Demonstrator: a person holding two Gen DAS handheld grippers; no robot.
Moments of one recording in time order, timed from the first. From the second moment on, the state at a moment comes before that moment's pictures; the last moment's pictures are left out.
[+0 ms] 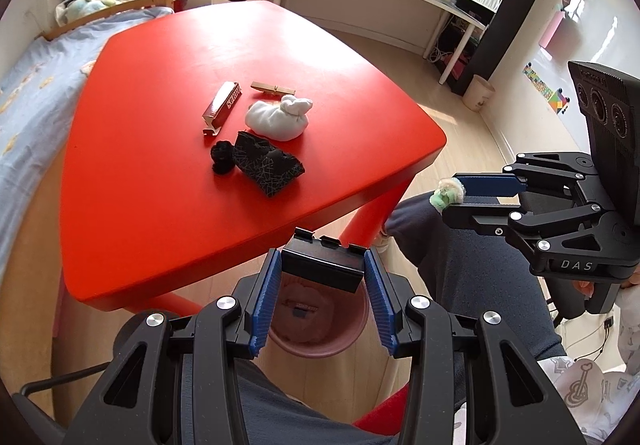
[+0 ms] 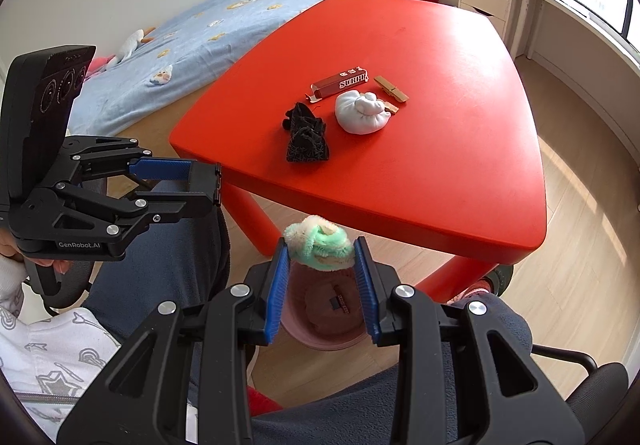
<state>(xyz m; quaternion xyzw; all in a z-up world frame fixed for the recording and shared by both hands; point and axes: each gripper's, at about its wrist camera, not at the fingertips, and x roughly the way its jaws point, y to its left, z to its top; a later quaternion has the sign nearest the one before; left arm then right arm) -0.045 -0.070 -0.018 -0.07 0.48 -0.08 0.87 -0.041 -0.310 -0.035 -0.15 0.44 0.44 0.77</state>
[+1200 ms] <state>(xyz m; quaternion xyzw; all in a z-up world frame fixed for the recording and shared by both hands) -0.043 -0.051 -0.020 -0.09 0.48 -0.02 0.87 -0.028 -0.313 -0.047 -0.14 0.45 0.41 0.78</state>
